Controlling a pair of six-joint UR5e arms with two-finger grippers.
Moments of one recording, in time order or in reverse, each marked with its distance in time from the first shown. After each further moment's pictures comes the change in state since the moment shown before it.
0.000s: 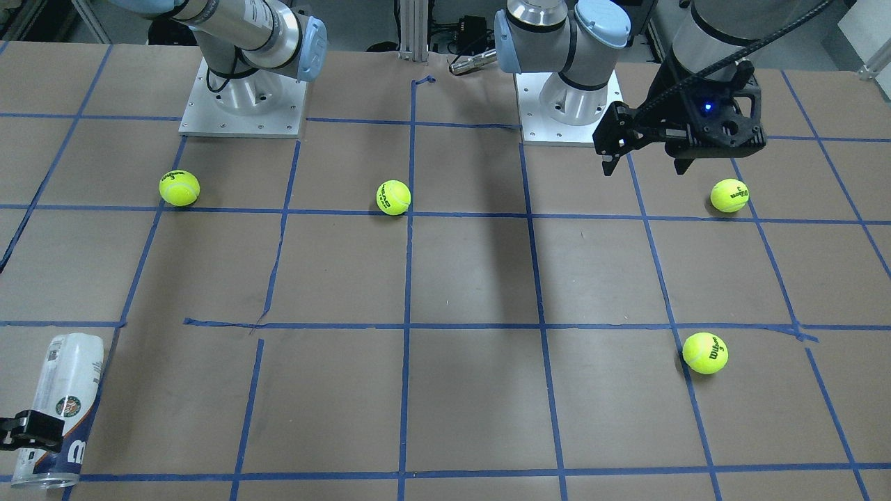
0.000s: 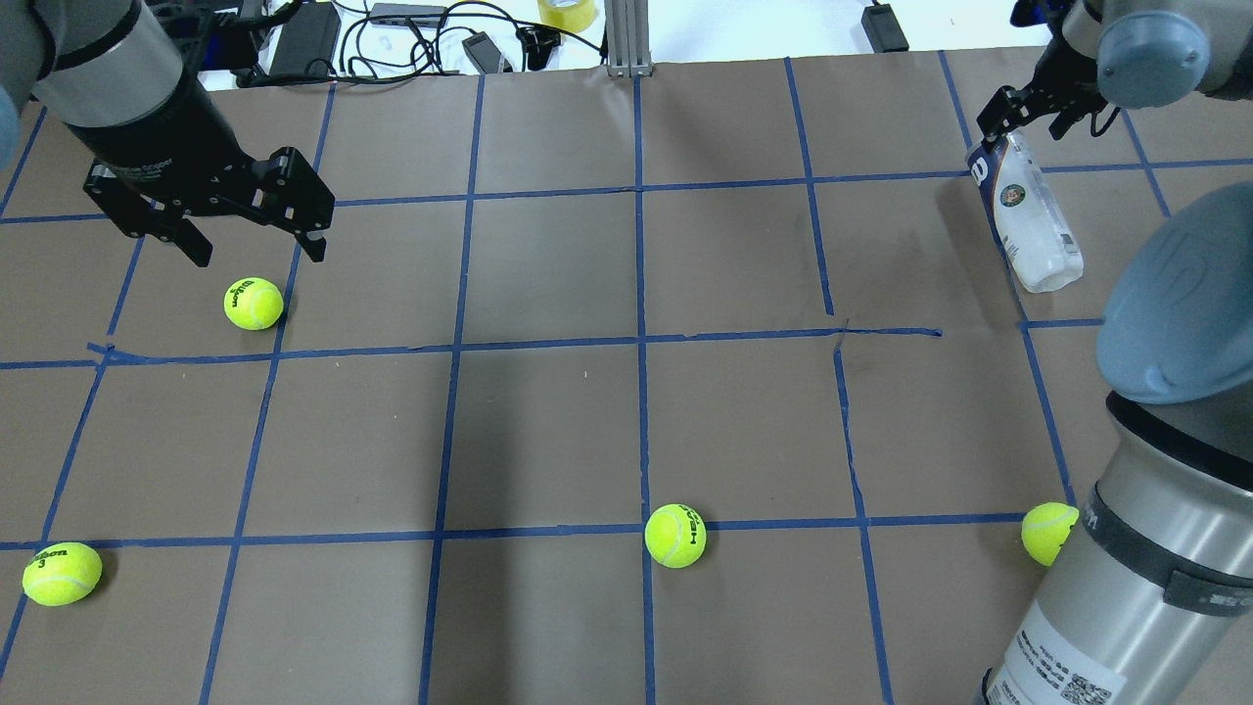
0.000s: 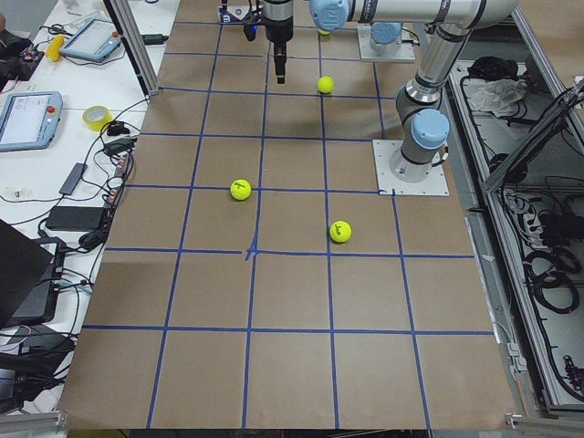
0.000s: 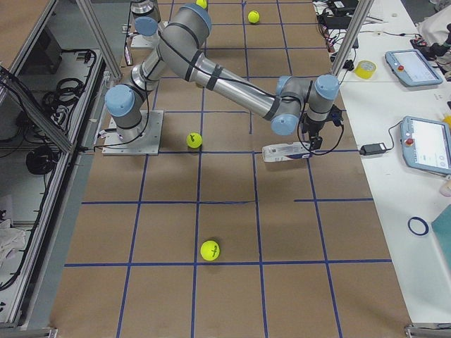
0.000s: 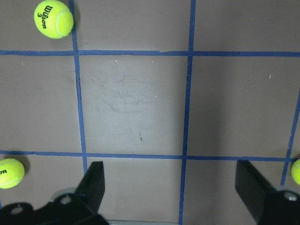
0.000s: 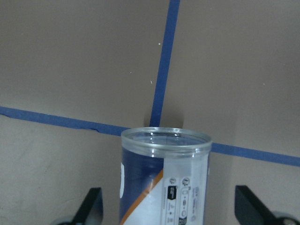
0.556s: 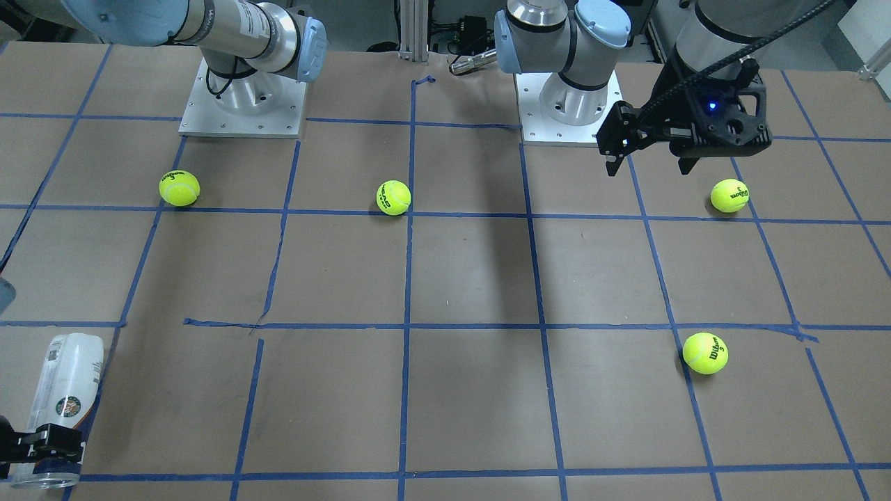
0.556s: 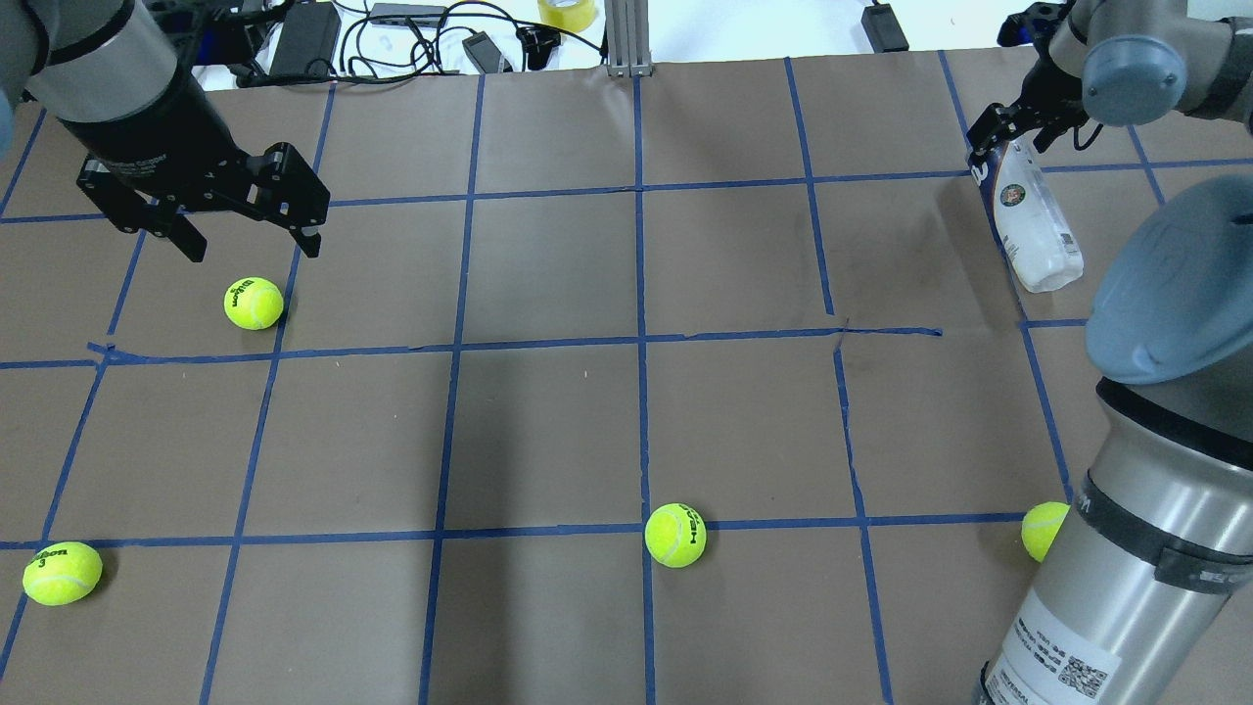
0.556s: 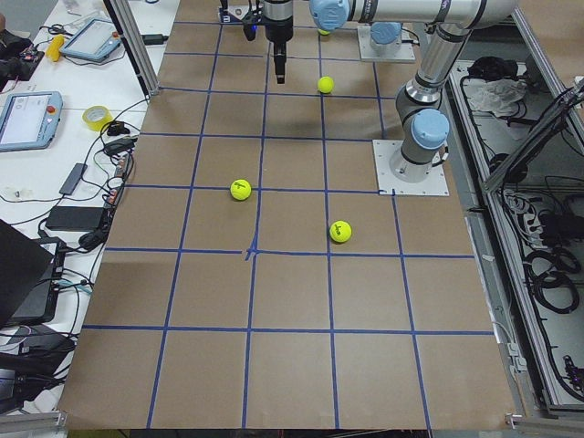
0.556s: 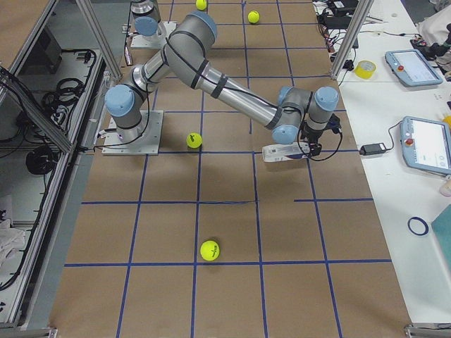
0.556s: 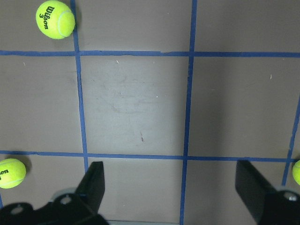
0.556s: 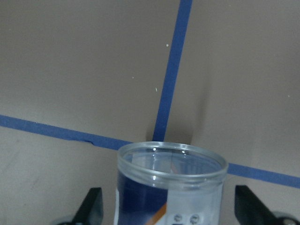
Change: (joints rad) left arm 0.004 0.000 0.006 0.003 0.007 0.003; right arm -0.003 0.046 -0.007 -0.036 0.027 -0.024
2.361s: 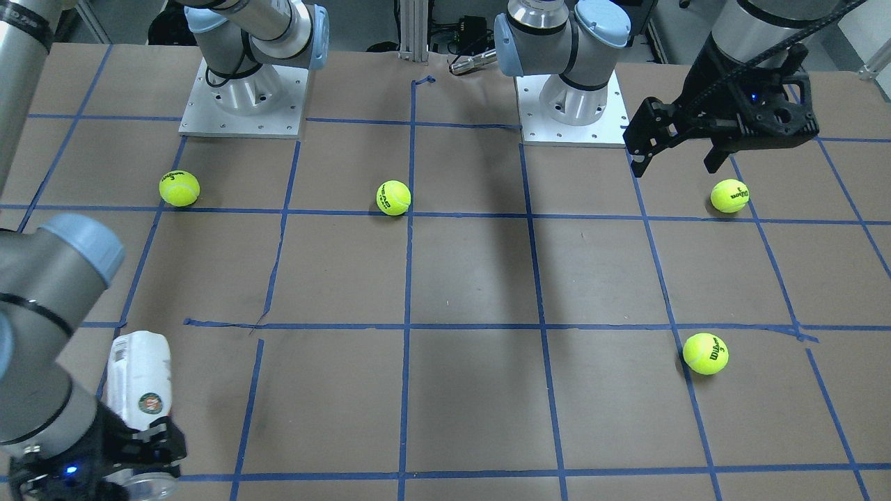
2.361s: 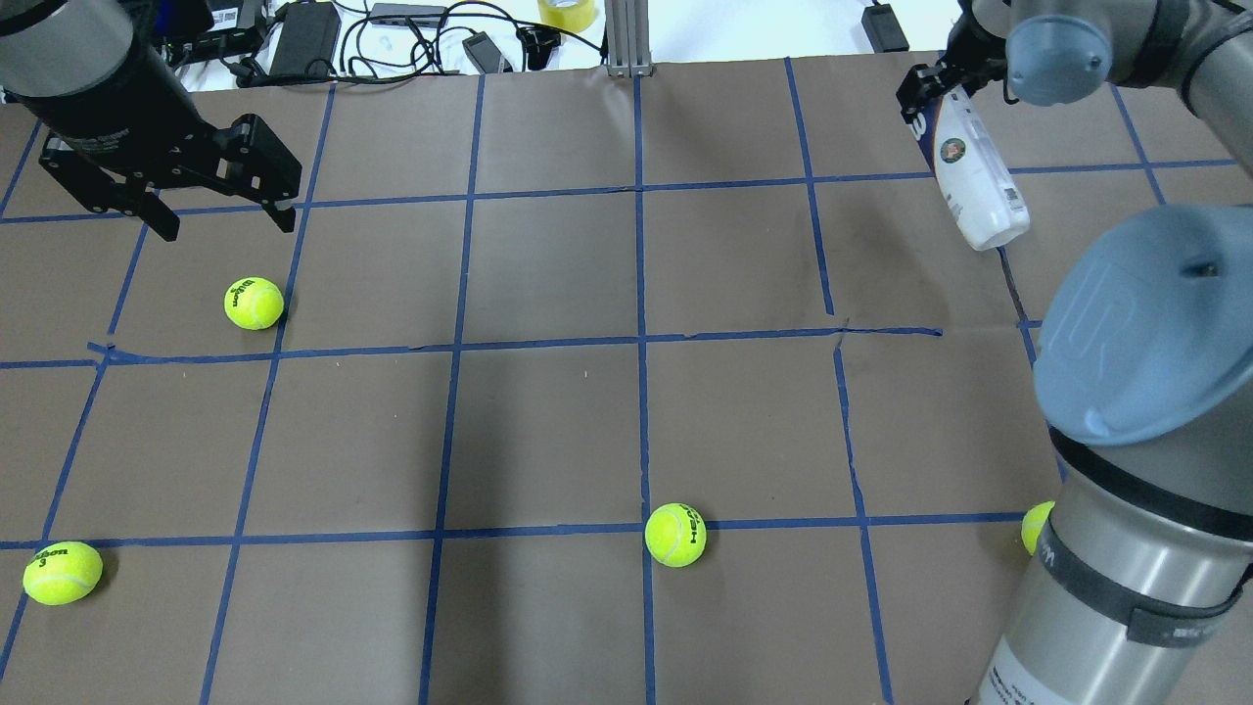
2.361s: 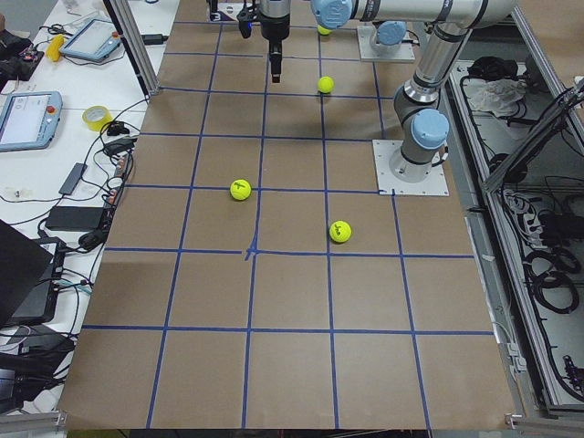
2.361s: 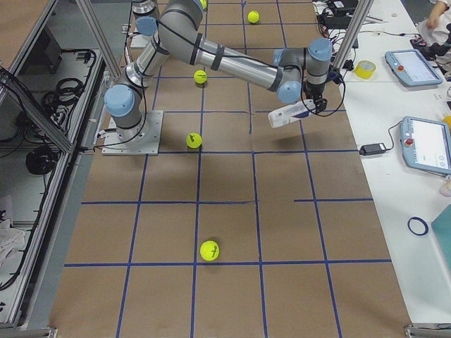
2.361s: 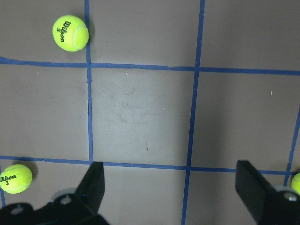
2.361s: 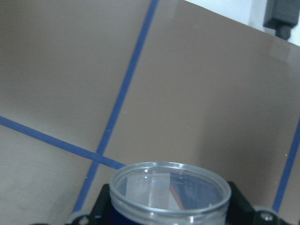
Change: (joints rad) left arm 0.056 0.003 0.031 0.008 -0.018 0.002; right arm 0.261 -0.125 0.016 -0.062 0.037 0.052
